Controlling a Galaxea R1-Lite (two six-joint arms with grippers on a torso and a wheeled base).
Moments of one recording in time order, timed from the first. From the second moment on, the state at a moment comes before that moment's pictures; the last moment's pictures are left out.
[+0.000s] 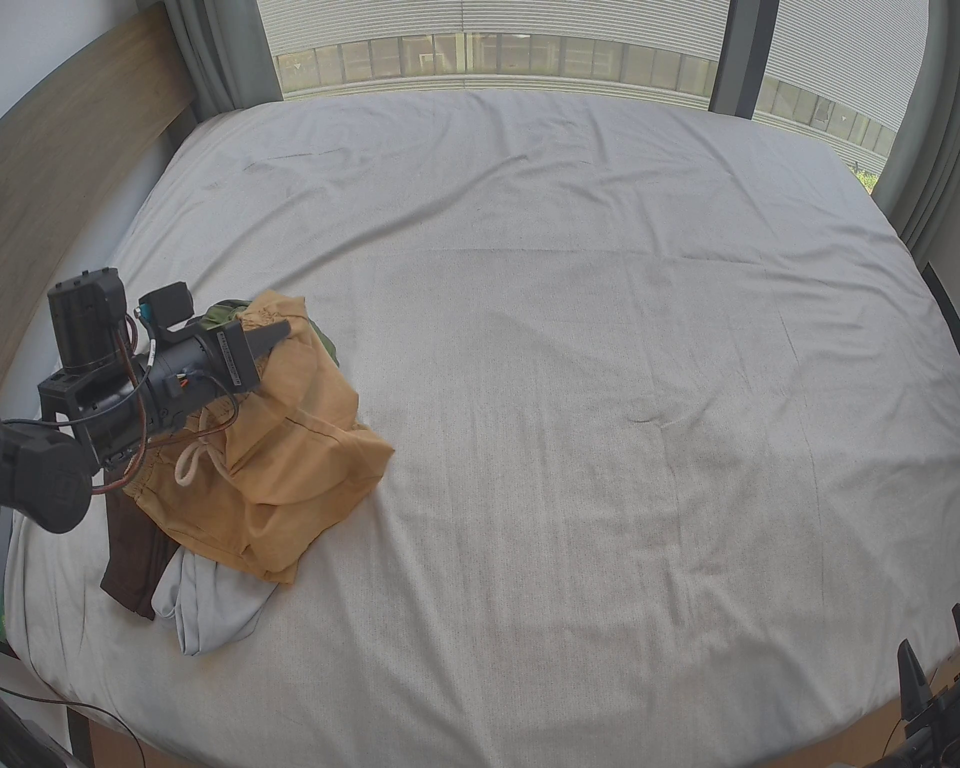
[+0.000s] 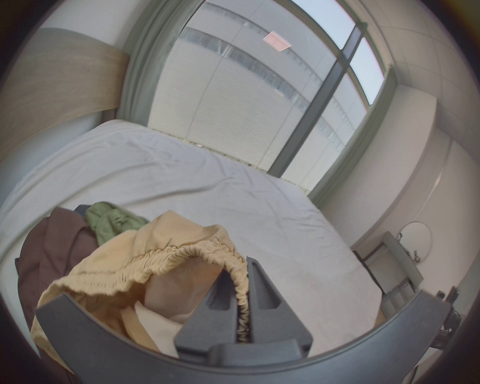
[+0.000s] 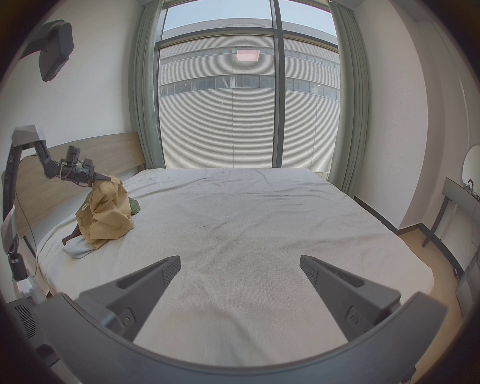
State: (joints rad) left arm -0.17 1.68 -0.84 -0.75 -0.32 -0.28; right arm 0.00 0.02 -0.02 -0.01 0.00 -0.01
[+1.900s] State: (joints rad) left arm -0.63 1.74 -0.88 -1.39 -0.25 -0.34; right arm 0.00 0.02 -0.02 -0.01 0.00 -0.01
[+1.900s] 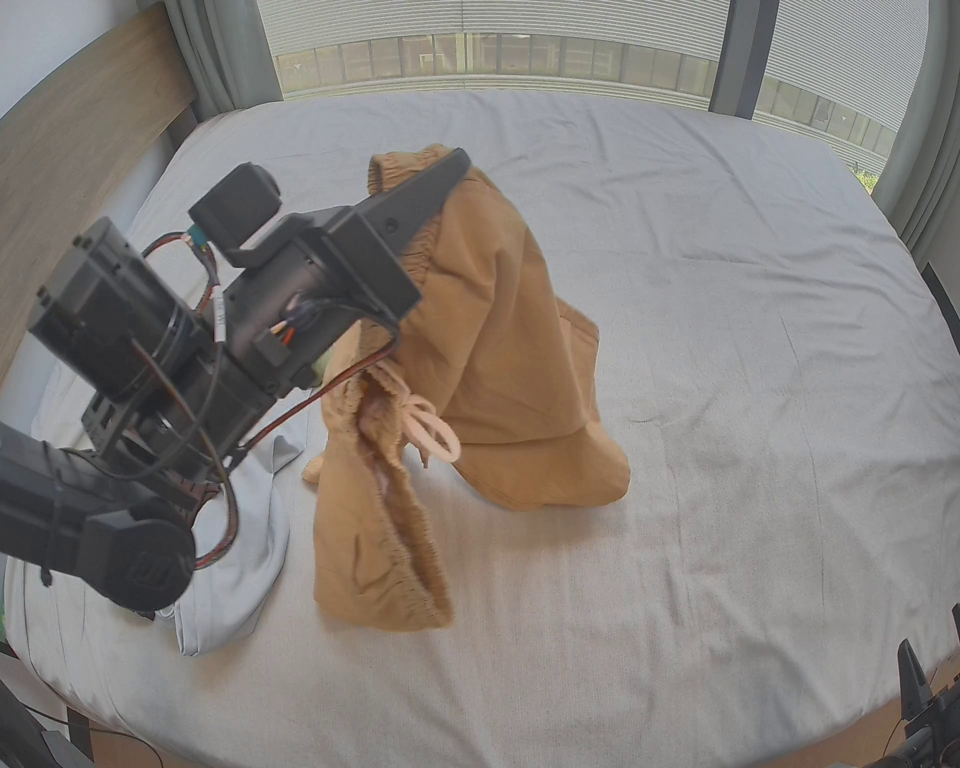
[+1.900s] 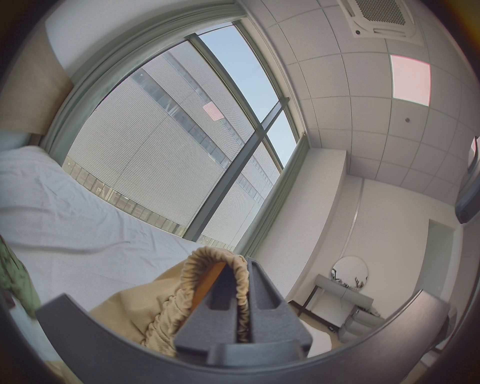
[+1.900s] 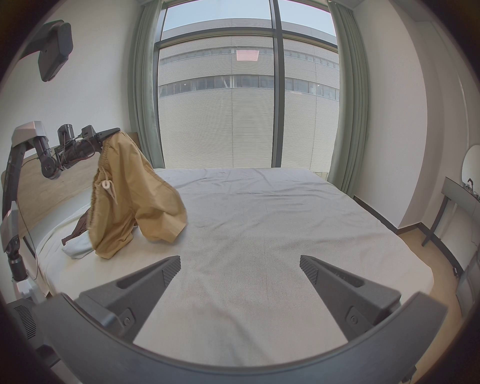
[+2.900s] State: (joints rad) left arm -0.69 1.59 -0.80 -1.15 -0.29 -0.43; right arm 0.00 0.02 -0.02 -0.01 0.00 -0.01
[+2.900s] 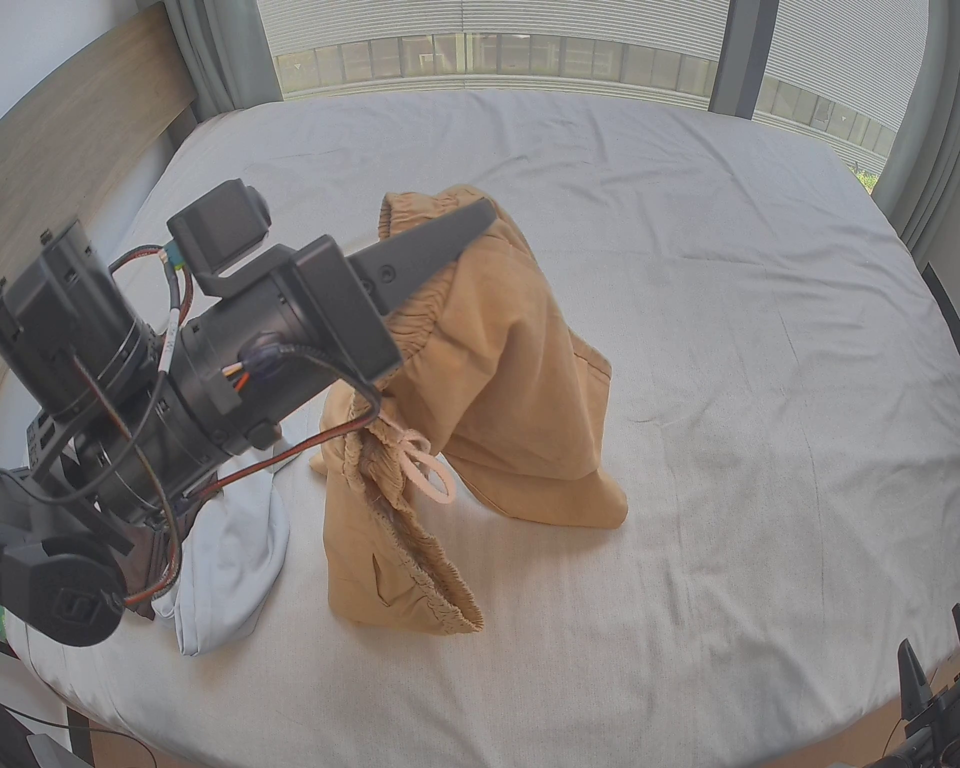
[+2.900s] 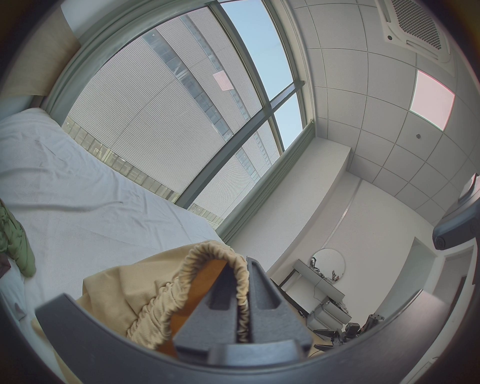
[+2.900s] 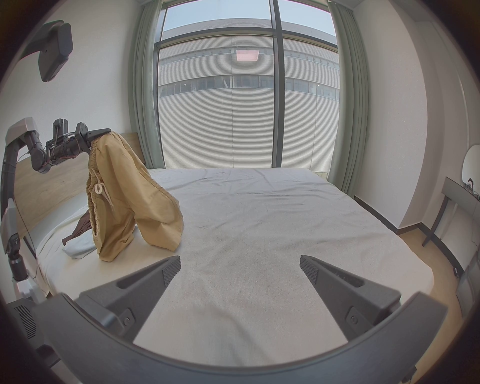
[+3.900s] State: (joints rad) left arm -0.71 1.53 -0.88 -1.15 -0.29 -0.56; right arm 0.00 0.02 -0.02 -0.01 0.00 -0.01
